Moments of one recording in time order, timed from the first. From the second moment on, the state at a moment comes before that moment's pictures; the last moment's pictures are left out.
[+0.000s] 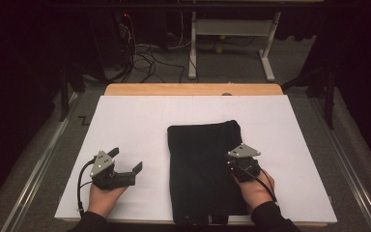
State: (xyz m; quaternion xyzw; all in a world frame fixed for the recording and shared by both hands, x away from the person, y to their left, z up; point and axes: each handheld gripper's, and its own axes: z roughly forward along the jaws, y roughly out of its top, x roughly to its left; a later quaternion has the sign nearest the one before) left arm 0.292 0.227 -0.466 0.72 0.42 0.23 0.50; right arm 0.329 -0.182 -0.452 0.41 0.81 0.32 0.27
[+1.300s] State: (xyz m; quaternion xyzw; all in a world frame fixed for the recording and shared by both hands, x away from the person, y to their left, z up) left arm 0.278 0.235 -0.468 0.72 0.42 0.22 0.50; right arm 0.273 -0.325 -0.463 0.44 0.69 0.51 0.27
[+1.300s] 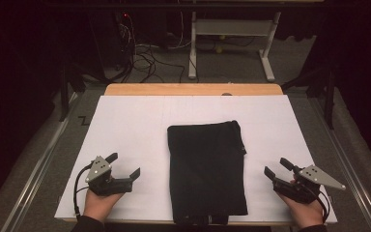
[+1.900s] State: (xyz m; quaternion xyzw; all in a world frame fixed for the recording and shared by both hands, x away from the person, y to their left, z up) left arm 0.277 0.235 -0.465 0.72 0.41 0.21 0.52; right arm 0.256 -0.308 -0.457 0.42 0.68 0.52 0.30
